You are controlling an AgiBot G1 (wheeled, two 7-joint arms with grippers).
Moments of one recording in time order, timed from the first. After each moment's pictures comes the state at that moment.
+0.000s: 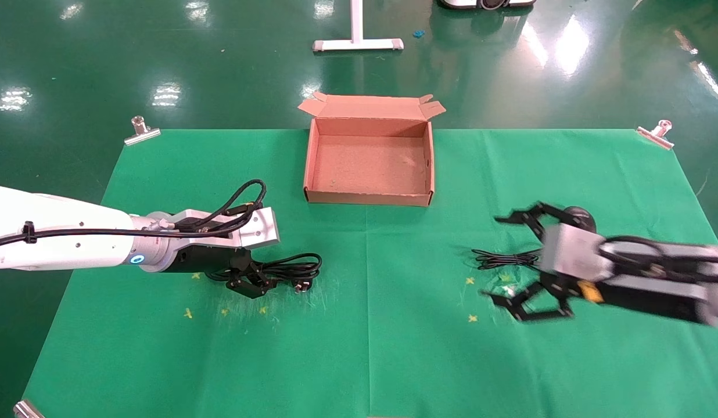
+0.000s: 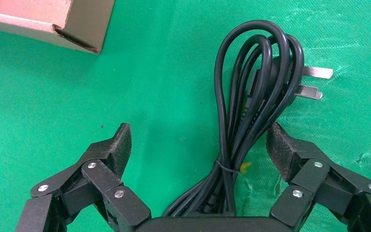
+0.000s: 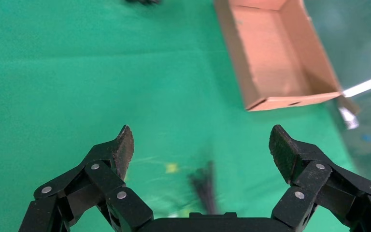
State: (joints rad) left arm -1.43 0.99 0.72 -1.08 1.94 1.17 -0.35; right arm 1.09 -0.64 -0.41 1.34 -1.41 -1.13 0.05
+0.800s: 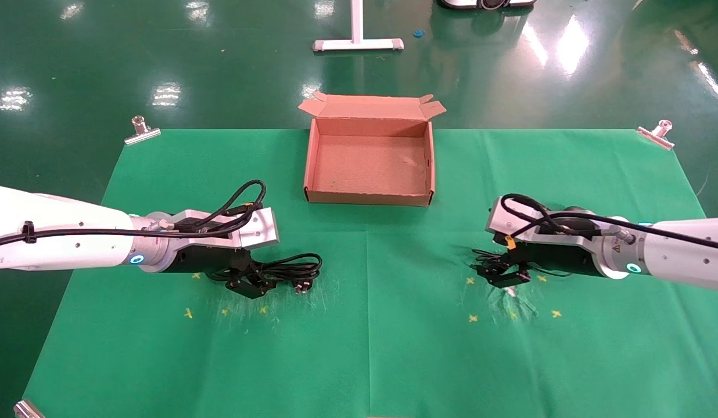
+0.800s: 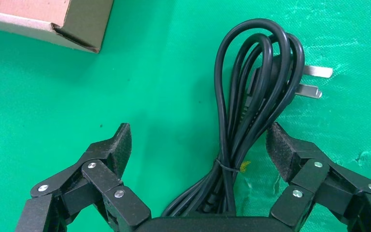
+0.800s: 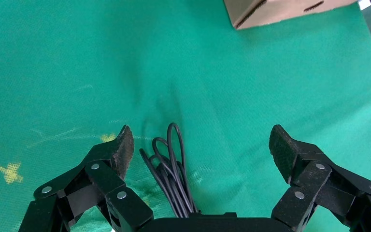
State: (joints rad) left arm -1.43 0.99 0.72 -1.08 1.94 1.17 -0.34; right arm 1.27 -0.87 -0.56 1.08 -1.81 -1.04 0.26
